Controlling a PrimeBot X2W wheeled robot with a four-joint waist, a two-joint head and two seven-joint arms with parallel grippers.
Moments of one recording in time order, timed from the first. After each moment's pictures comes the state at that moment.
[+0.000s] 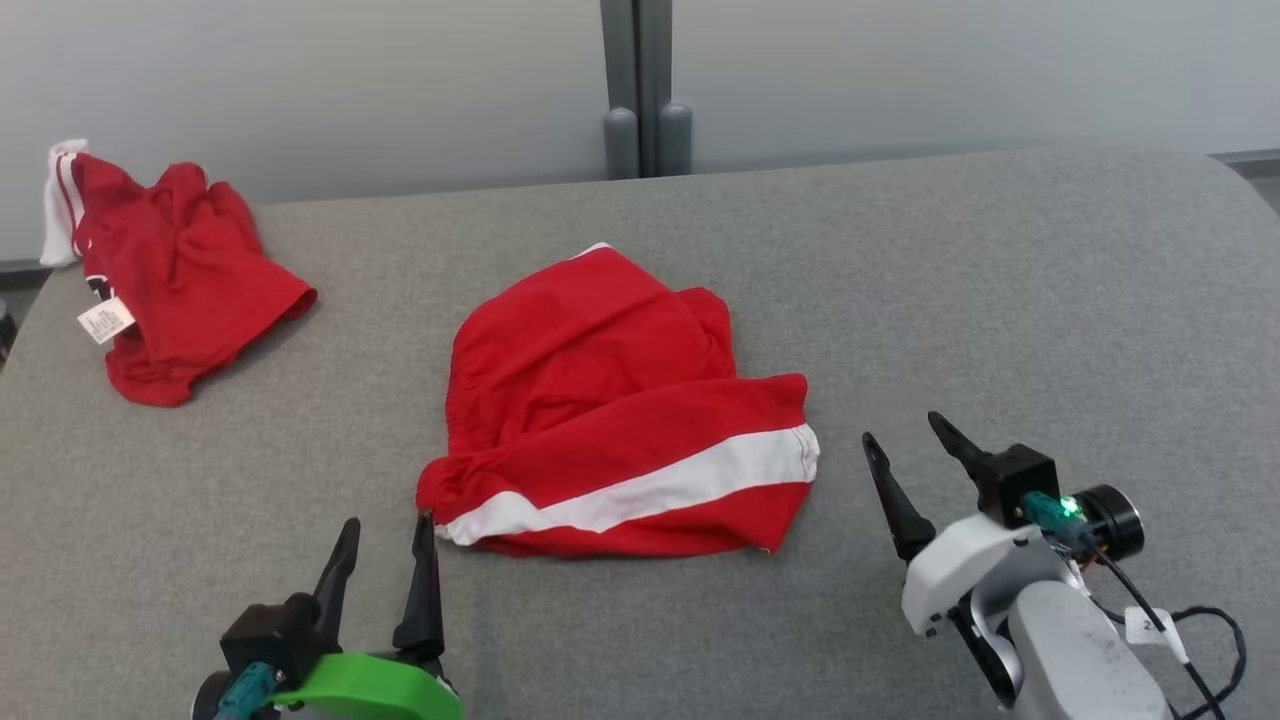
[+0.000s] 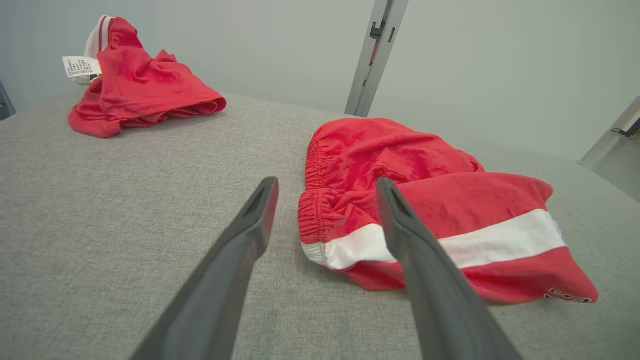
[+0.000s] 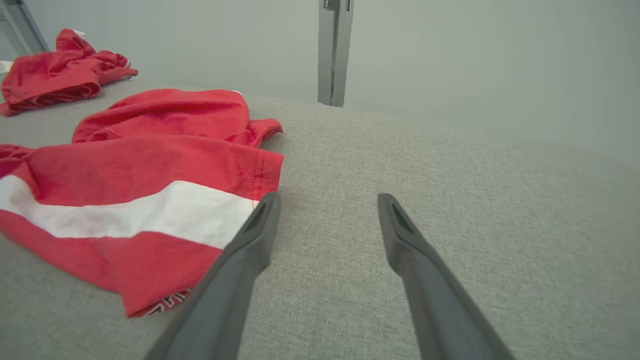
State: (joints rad) left arm -0.01 0.05 -0.13 0.30 -0.34 -0.12 -0.26; right arm -0.31 -0.05 0.11 0.57 0.02 0.13 -0.26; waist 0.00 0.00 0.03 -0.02
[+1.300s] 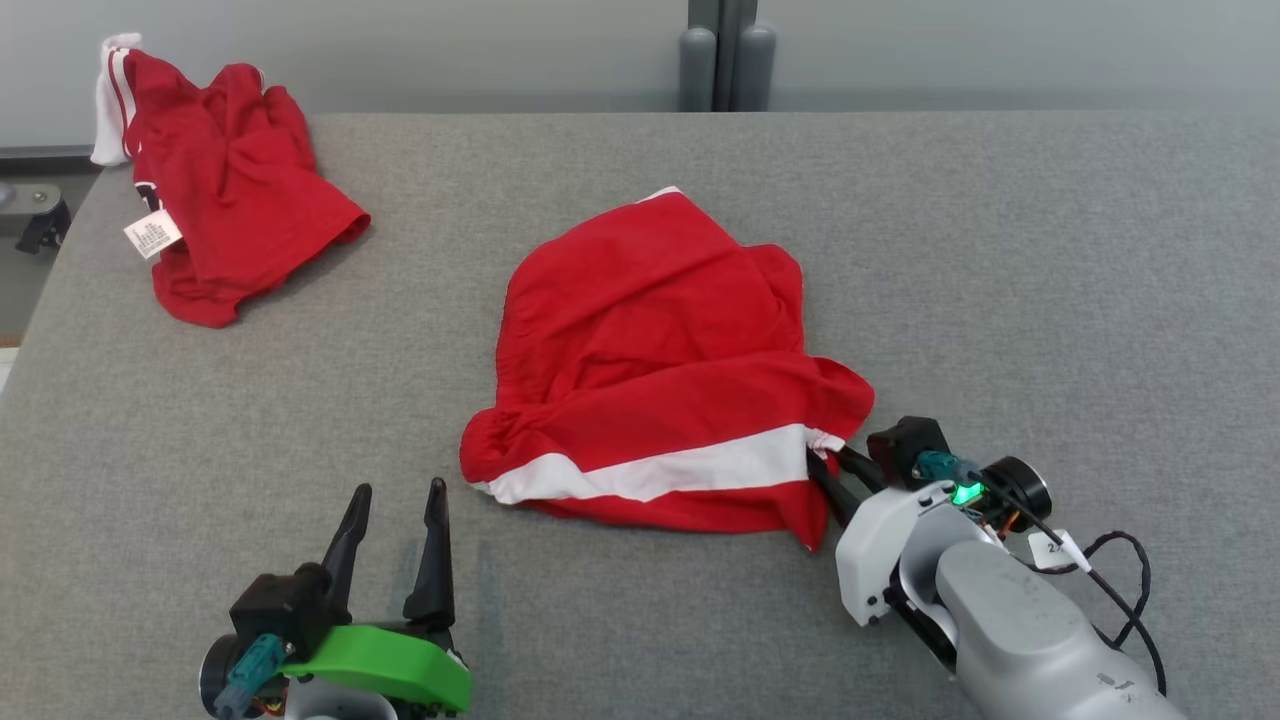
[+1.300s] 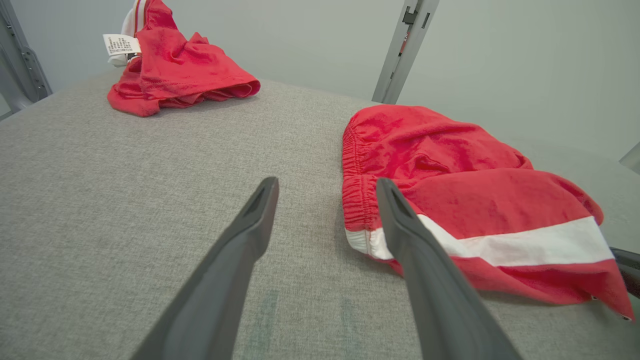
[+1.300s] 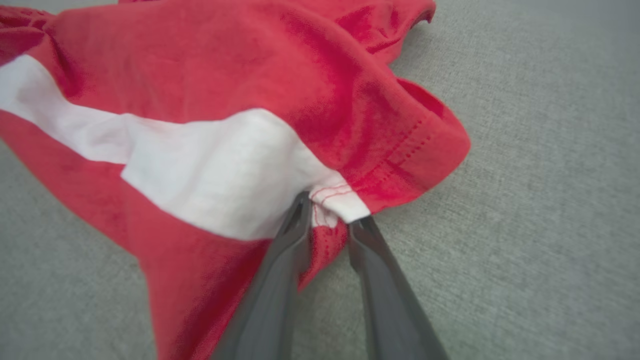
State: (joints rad) left arm -0.06 0.05 -0.15 0.29 -0.33 -0.13 -0.26; right arm -0.60 -0.05 0.48 1.02 0.25 0.13 -0.26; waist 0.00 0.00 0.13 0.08
